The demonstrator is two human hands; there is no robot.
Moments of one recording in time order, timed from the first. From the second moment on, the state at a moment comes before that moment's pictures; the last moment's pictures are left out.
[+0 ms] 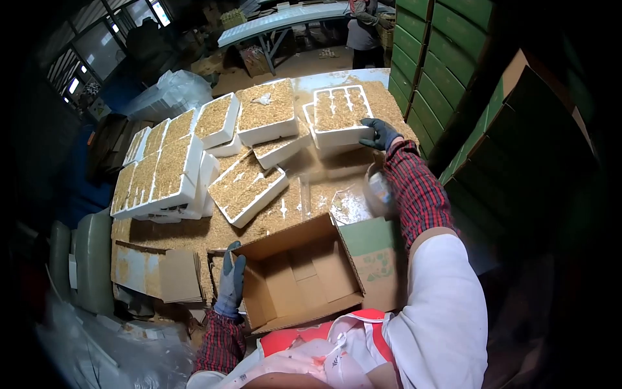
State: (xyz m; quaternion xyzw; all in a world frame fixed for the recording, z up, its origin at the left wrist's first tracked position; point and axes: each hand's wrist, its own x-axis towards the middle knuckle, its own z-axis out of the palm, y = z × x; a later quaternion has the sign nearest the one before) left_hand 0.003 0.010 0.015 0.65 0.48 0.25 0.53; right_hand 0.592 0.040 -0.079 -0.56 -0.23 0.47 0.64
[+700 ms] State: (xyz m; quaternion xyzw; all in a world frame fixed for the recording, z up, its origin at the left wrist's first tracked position) left_hand 0.010 0.002 -0.011 0.64 0.37 0.36 0.56; right_hand 0.358 -0.120 0.166 -0.63 -0.38 0.64 0.21
